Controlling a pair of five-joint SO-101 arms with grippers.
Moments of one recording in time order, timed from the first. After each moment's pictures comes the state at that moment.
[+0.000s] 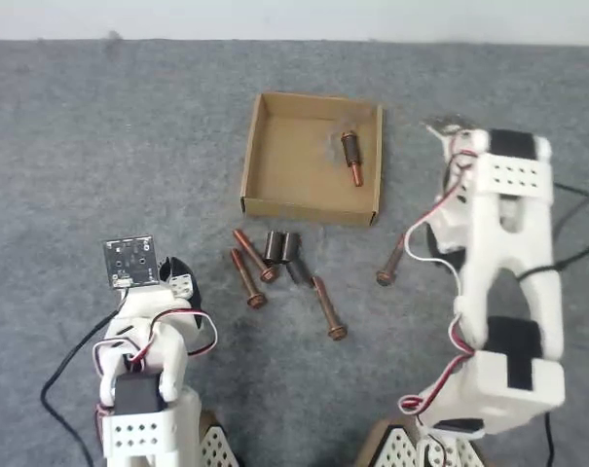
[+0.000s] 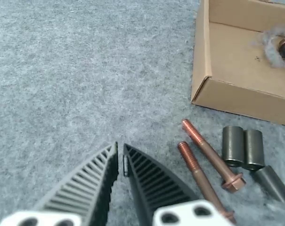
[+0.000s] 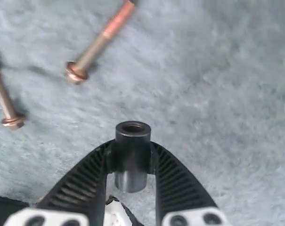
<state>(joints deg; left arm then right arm) -10.4 -103.3 97.5 56.5 9.3 5.2 3.8 2.7 96.4 21.0</state>
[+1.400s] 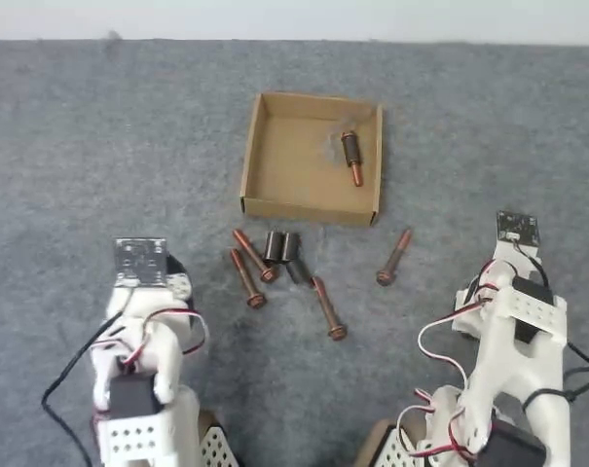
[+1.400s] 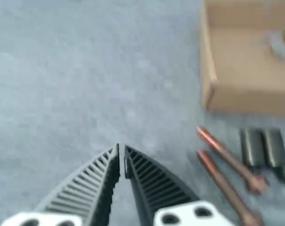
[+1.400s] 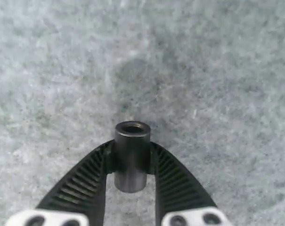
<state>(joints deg) -14.8 -103.3 91.1 57.8 -1.0 20.6 -26.8 63.6 52.5 12.2</state>
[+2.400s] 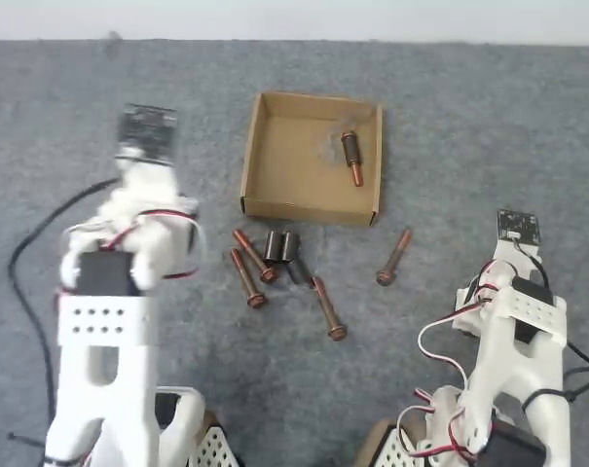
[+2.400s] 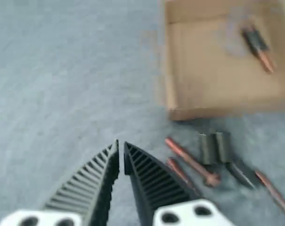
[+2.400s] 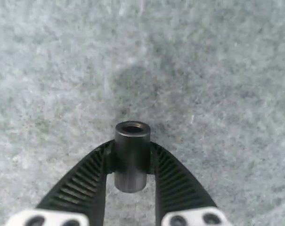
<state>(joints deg) -1.8 -43.1 40.2 65.7 -6.8 20.6 -26.8 63.6 51.0 12.2</state>
